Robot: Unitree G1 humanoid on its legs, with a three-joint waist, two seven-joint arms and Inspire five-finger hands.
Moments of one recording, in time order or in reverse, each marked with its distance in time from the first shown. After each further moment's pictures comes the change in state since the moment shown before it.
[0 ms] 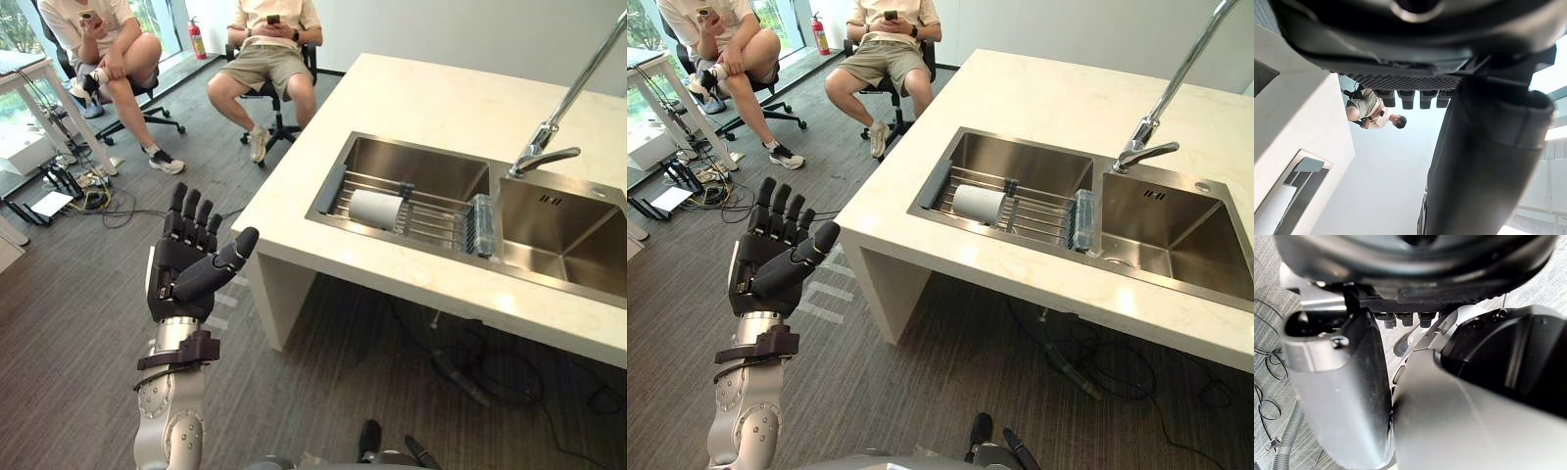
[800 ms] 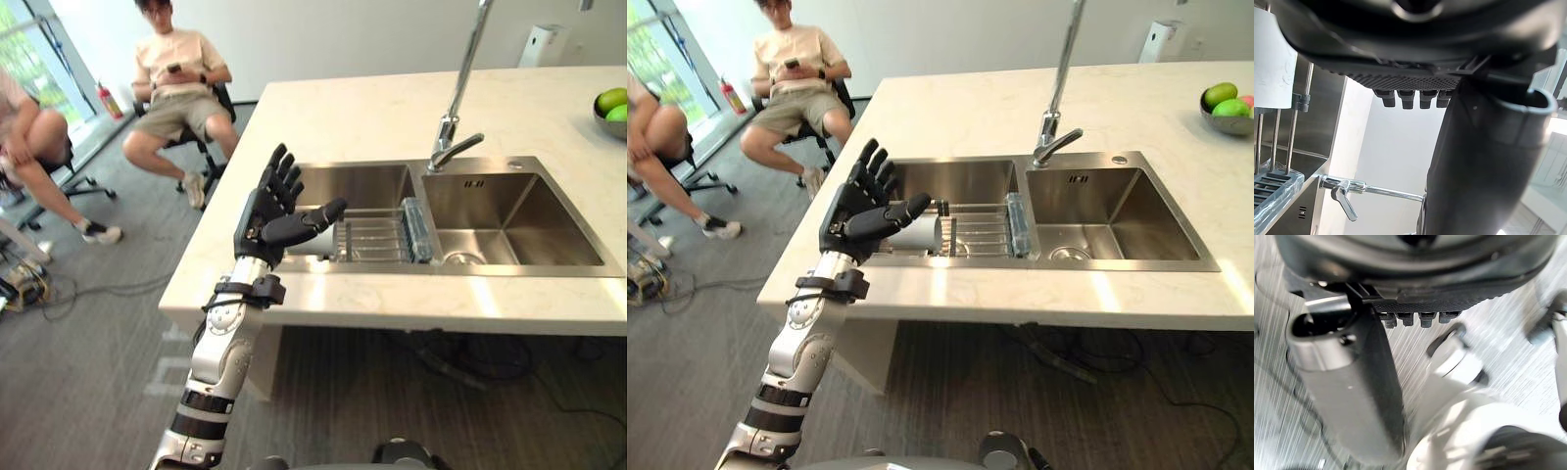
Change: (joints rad) left arm -0.389 0.063 -0.255 0.243 0.089 0.107 0.111; right arm 0.076 -0.075 0.000 -0.056 -0.015 -0.170 0.014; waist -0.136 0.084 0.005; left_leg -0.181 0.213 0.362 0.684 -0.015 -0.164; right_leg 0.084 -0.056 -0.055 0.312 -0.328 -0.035
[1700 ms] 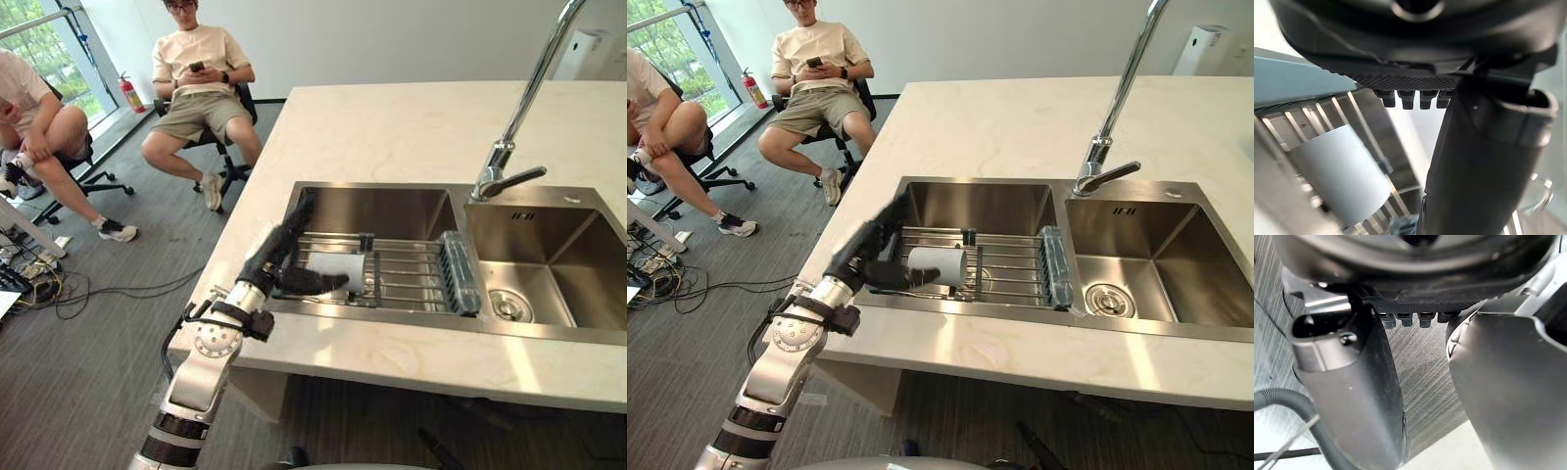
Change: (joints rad) left arm 0.090 0.205 -0.119 -0.025 0.594 0.081 -0.225; right arm -0.064 0.034 0.051 -0.042 -0.036 0.056 -0.013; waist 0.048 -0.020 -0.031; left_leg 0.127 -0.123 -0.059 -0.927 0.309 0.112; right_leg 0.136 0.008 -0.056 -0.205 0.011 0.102
